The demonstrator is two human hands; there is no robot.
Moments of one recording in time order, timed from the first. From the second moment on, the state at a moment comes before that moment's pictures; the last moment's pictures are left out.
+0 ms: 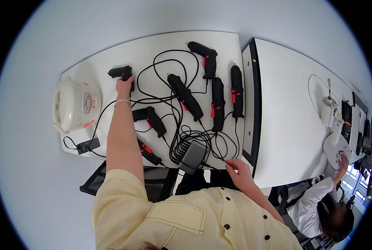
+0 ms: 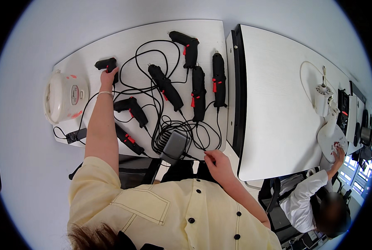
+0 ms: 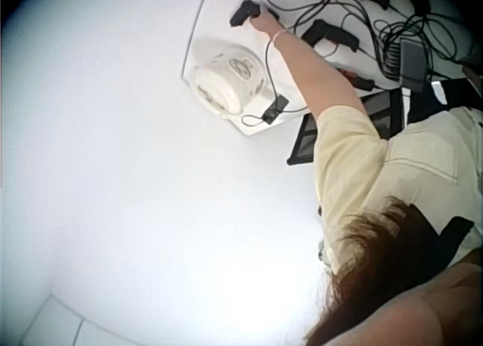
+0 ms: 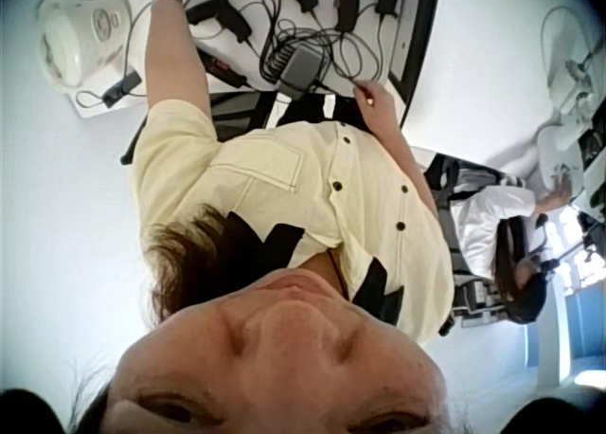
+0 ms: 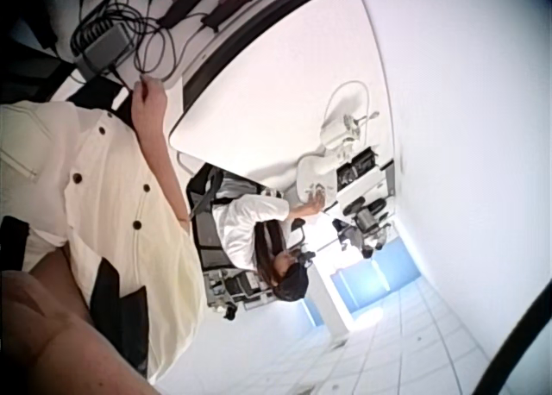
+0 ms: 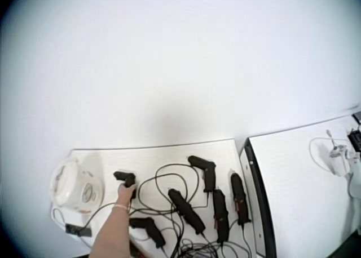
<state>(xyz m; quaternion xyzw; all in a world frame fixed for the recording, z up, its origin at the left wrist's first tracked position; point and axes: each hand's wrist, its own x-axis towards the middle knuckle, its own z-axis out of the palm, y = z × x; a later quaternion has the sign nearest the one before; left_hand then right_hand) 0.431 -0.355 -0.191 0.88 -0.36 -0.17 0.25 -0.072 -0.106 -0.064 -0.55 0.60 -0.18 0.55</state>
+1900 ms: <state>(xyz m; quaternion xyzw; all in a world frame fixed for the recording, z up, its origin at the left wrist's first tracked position) 0.176 -0.074 0.038 0.65 -0.60 -0.33 0.33 0.007 -0.372 -0.100 -0.66 0.65 -0.26 0.28</state>
